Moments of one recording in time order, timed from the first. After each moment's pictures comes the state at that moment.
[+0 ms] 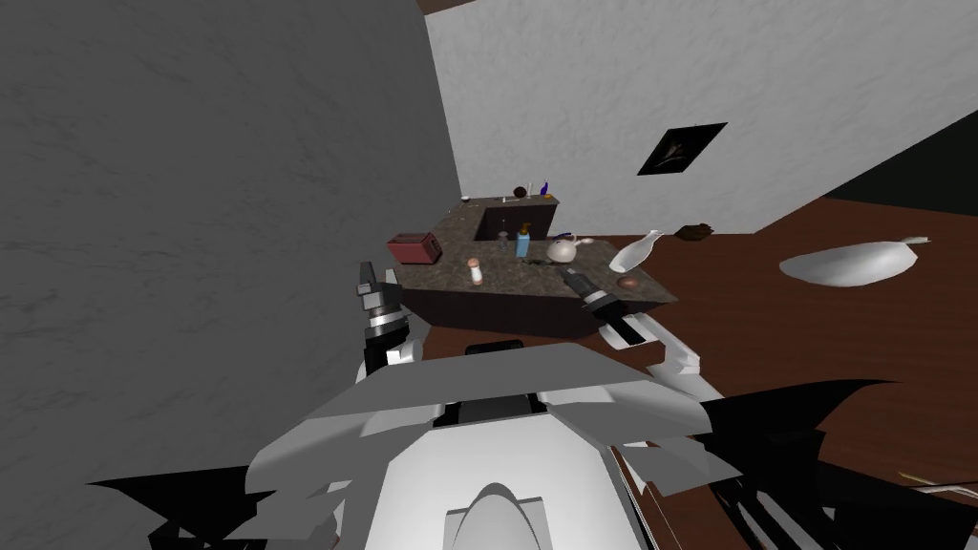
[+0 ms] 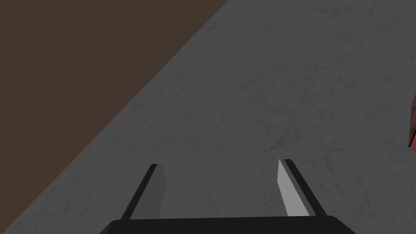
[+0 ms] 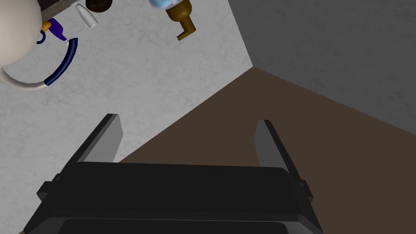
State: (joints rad) left arm 0.51 -0.03 0.06 -2.23 -0.05 -0.44 0.03; right arm 0.50 -0.63 -0.13 -1.91 0.35 -0.33 0.06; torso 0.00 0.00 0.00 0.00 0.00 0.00
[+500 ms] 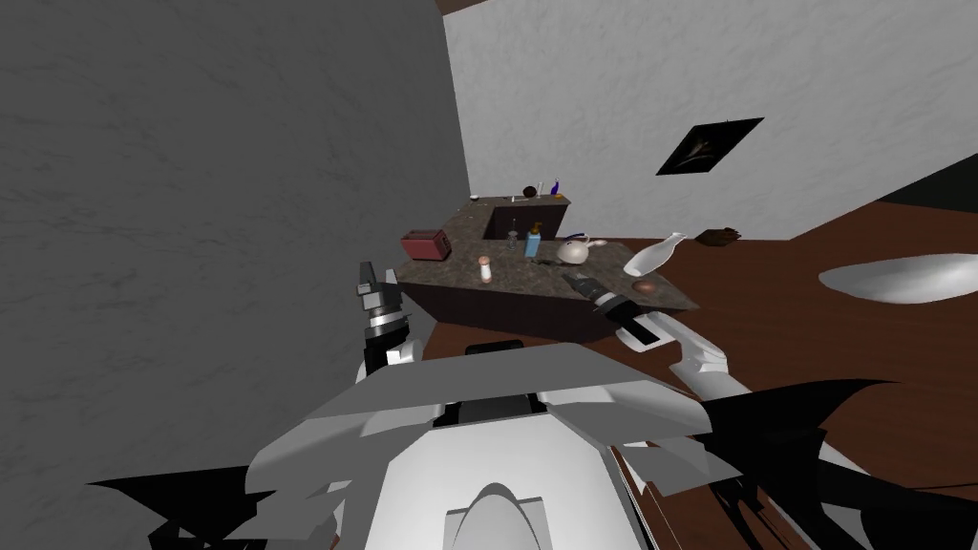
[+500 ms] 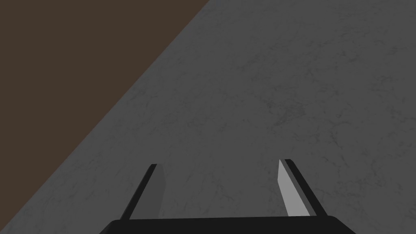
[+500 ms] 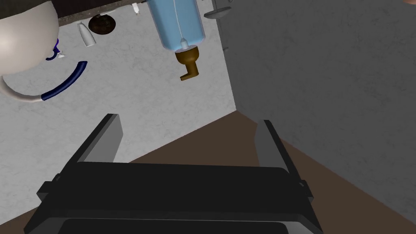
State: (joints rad) left arm 0.51 -0.03 0.06 -2.23 -0.05 -0.44 0.03; right arm 0.51 -0.77 -0.15 -1.78 0.42 -0.35 0.08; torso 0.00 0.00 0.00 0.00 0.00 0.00
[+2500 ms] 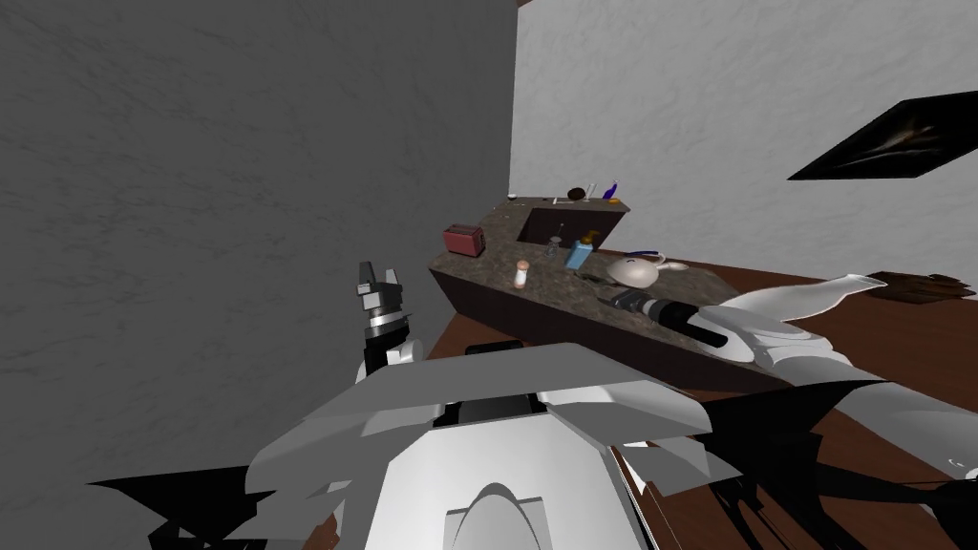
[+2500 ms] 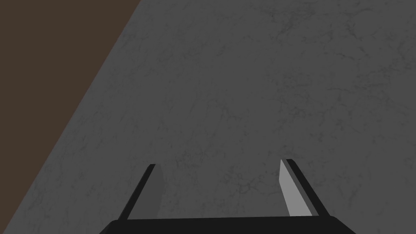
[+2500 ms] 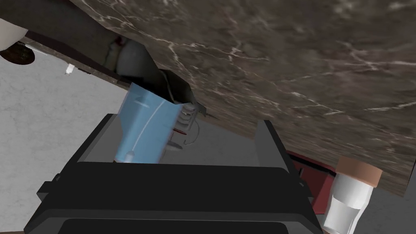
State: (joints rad) left arm 0.51 -0.03 0.06 -2.23 -0.05 -0.44 0.03; right arm 0.47 -1.18 -0.03 -1.27 0.64 -0.42 0.29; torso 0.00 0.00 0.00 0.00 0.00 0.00
